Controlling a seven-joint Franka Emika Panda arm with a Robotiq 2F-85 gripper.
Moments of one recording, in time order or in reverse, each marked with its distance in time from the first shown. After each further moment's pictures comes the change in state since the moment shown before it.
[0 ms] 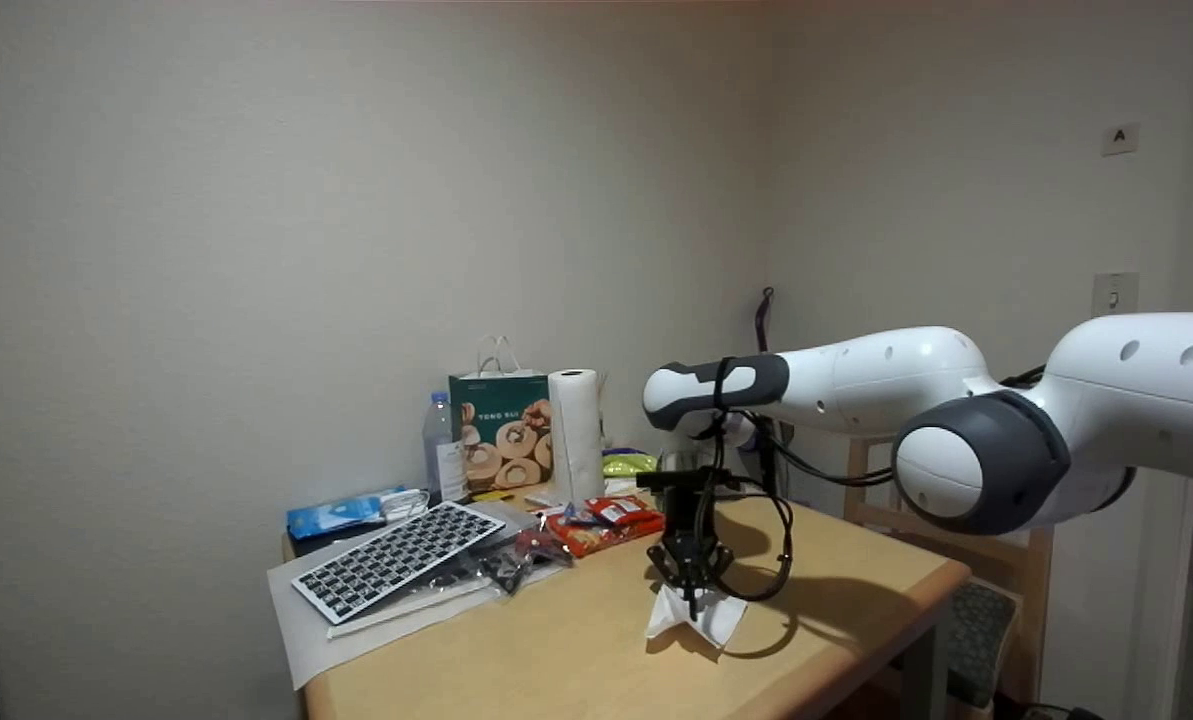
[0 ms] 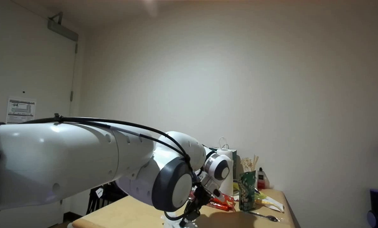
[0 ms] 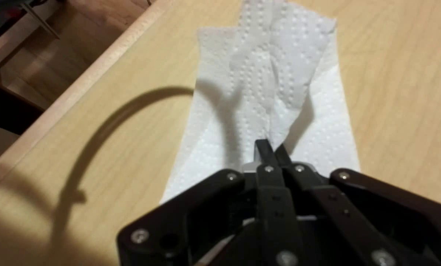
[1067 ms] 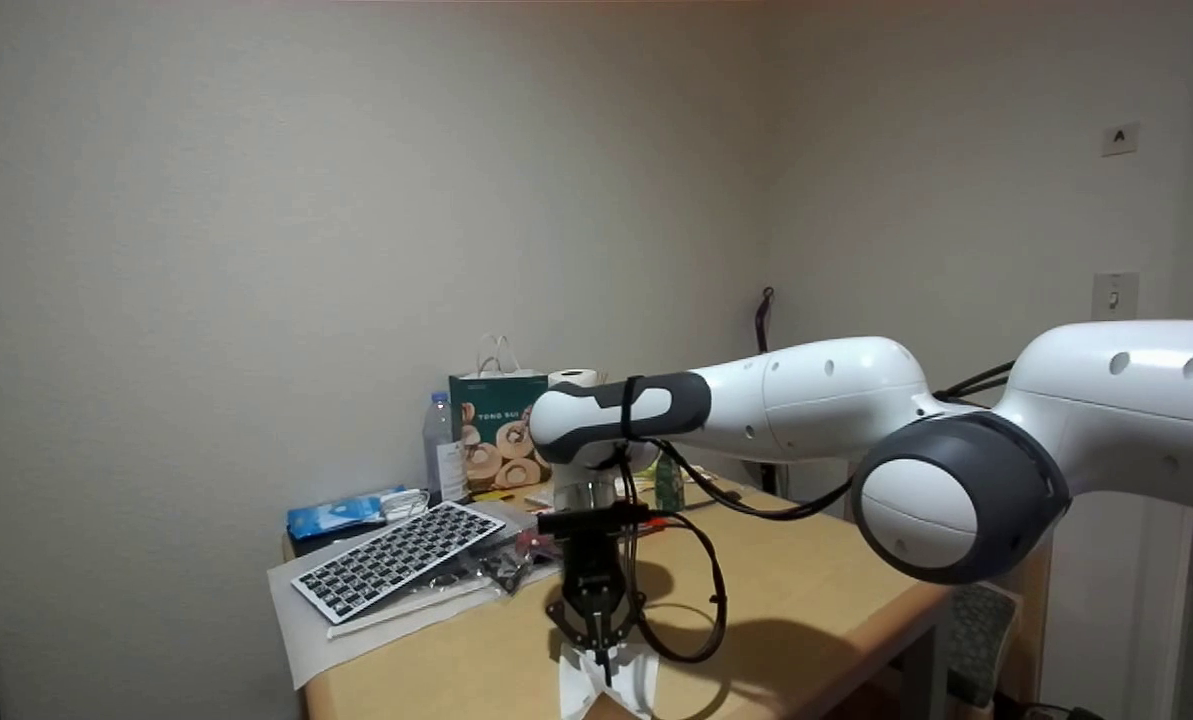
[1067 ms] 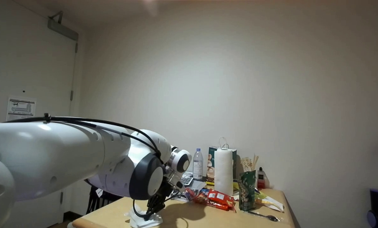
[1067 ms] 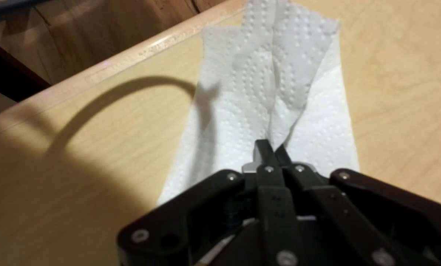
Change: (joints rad) arm 0.267 0.000 0.014 0.012 -0.045 -0.010 -0.127
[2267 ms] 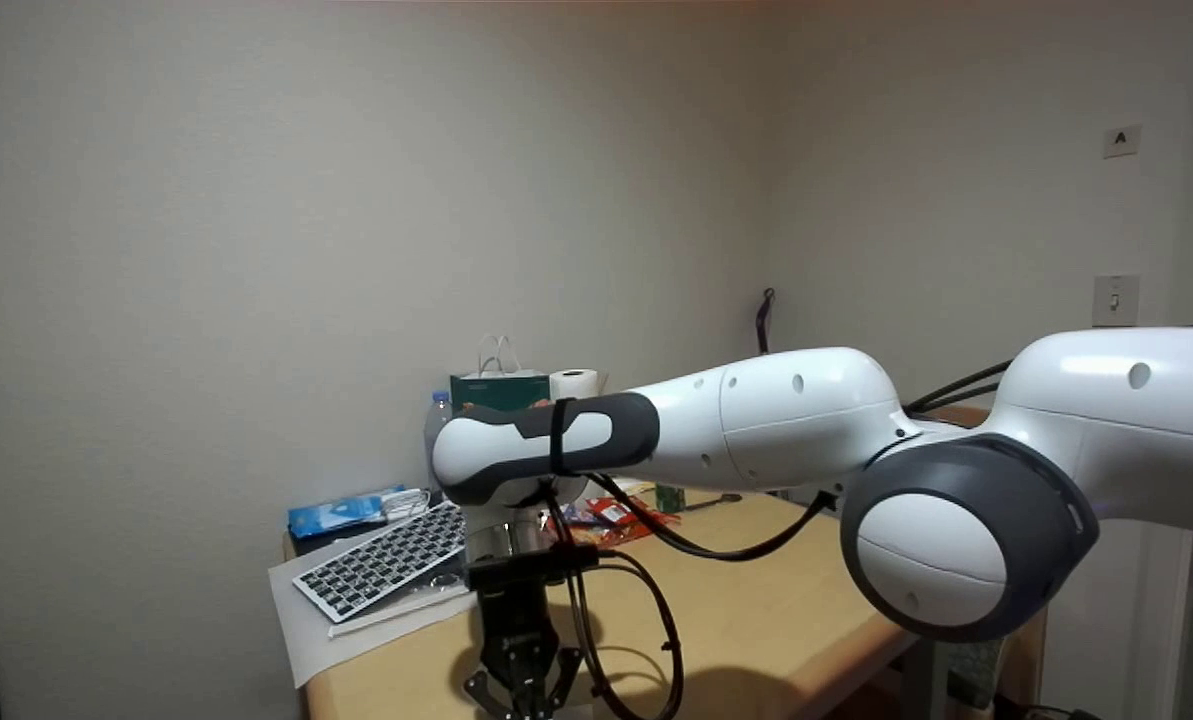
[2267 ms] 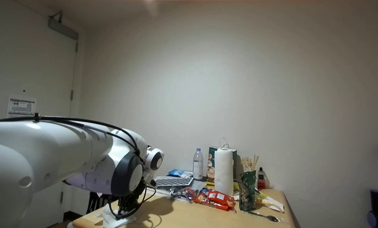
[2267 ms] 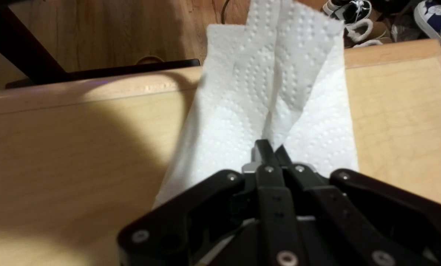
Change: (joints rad) arm 0.191 -0.001 0.020 -0.001 -0.026 -0.021 -0.187
